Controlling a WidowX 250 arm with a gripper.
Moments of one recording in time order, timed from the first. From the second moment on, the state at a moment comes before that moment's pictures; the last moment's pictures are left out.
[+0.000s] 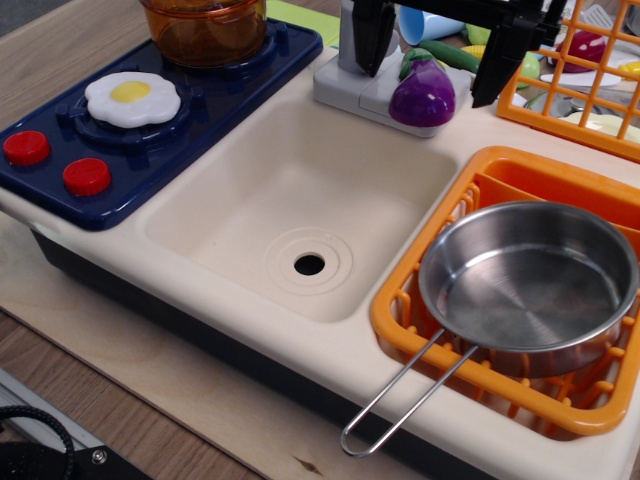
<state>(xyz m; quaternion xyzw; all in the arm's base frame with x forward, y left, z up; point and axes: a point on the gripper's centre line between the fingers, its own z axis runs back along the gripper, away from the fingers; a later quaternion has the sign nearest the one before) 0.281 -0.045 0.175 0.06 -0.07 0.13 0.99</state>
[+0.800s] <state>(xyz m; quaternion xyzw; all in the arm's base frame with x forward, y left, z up) 0.302 -0.021 0.162 0.06 -0.06 0.11 0.99</state>
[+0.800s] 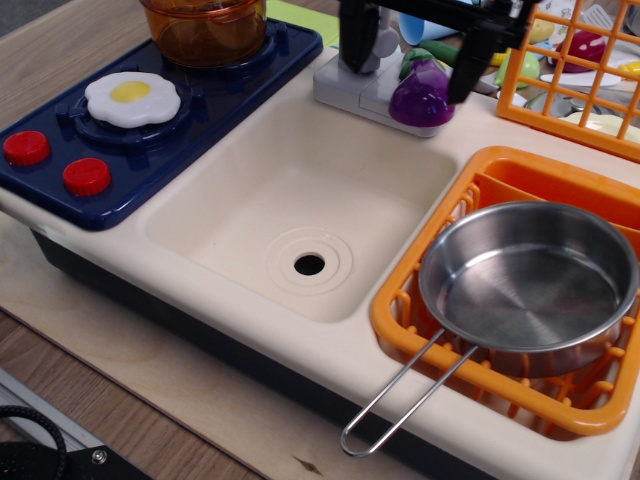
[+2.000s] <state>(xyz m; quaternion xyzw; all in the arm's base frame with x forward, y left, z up) 0.322 -0.021 0.124 0.03 -0.12 0.10 0.99</state>
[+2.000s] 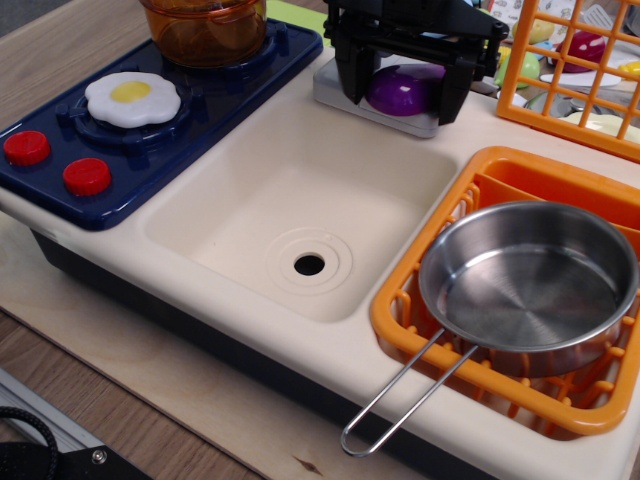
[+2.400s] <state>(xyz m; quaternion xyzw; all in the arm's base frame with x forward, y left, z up) 0.309 -0.045 0.130 0.05 -0.09 0.14 0.99</state>
